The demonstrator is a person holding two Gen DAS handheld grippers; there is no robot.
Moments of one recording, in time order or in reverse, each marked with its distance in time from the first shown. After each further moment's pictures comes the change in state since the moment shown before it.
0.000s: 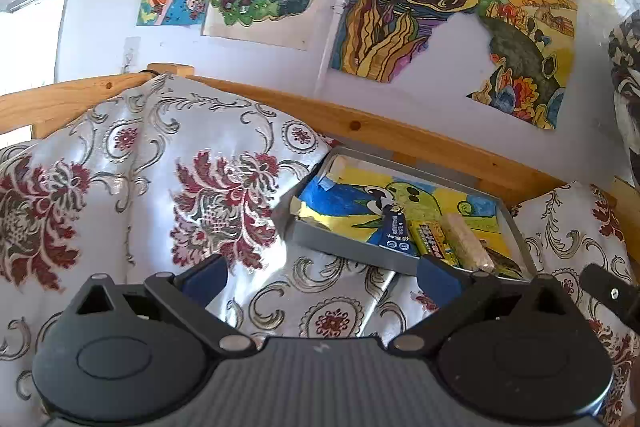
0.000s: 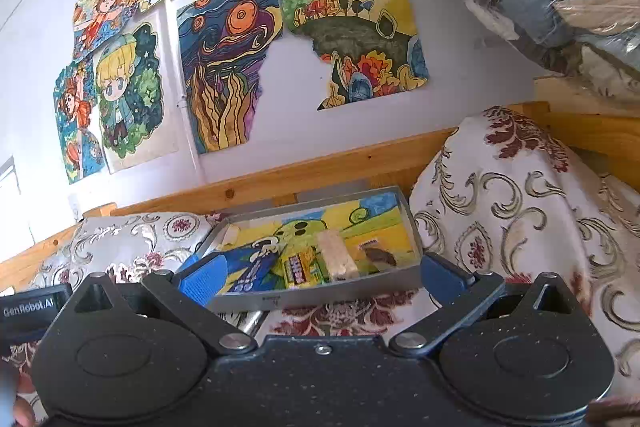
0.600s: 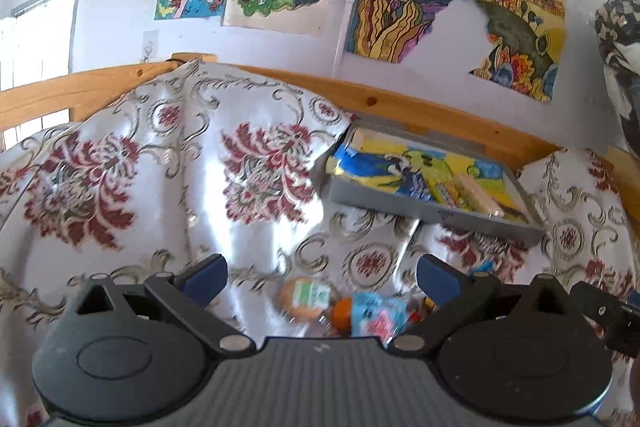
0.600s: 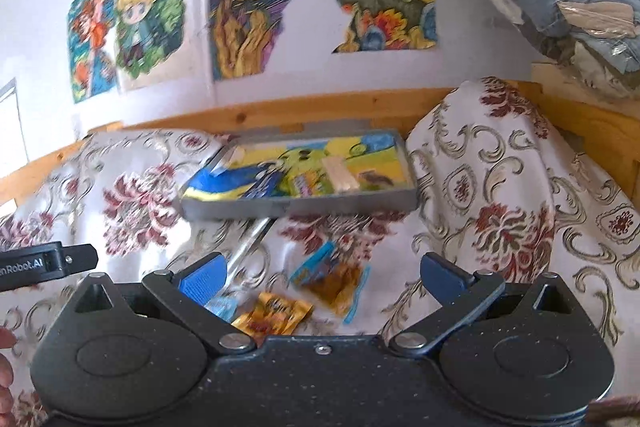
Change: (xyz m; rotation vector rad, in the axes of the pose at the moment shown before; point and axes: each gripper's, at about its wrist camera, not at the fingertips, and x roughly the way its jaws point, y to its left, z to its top) left arm -0.053 0.040 -0.041 0.053 0.040 0.017; right arm -0.057 0.042 -0.042 -0.133 0.165 -0.048
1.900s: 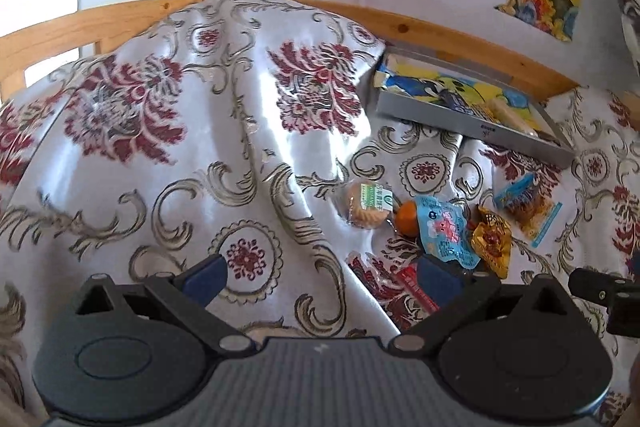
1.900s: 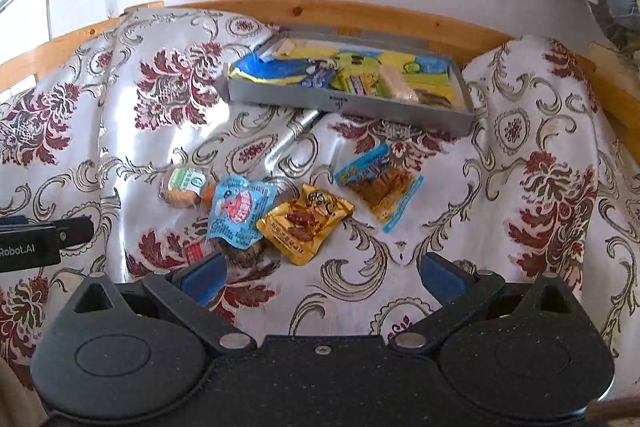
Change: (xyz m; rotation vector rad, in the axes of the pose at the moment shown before) left arm -0.001 0.053 -0.038 0.036 0.182 0.016; right arm 0.012 0.050 -0.029 -0.195 0.287 0.022
